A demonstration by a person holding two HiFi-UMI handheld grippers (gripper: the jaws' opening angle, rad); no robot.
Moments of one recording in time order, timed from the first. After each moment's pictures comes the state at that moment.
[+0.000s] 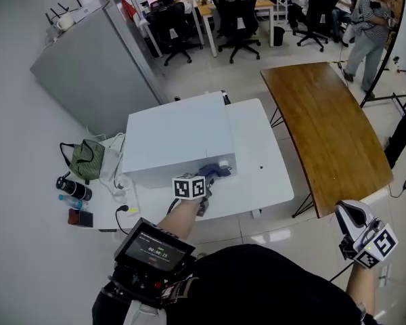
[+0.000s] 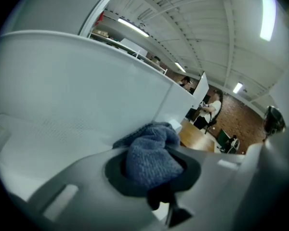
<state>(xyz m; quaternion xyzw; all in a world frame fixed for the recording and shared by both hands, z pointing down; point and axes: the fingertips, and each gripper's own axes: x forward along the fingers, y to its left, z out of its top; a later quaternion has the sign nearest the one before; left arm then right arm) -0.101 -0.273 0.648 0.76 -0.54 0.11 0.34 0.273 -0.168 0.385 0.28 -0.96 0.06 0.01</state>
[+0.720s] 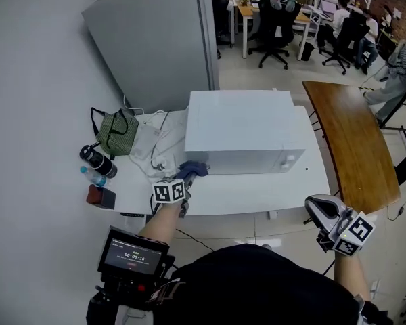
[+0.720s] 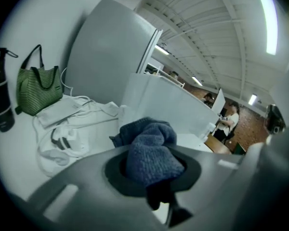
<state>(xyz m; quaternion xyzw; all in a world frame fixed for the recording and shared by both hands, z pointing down) -0.397 -0.121 0.653 0.70 -0.63 0.05 0.33 -0.023 -0.089 0.404 0.15 -0.99 0.07 0.05</state>
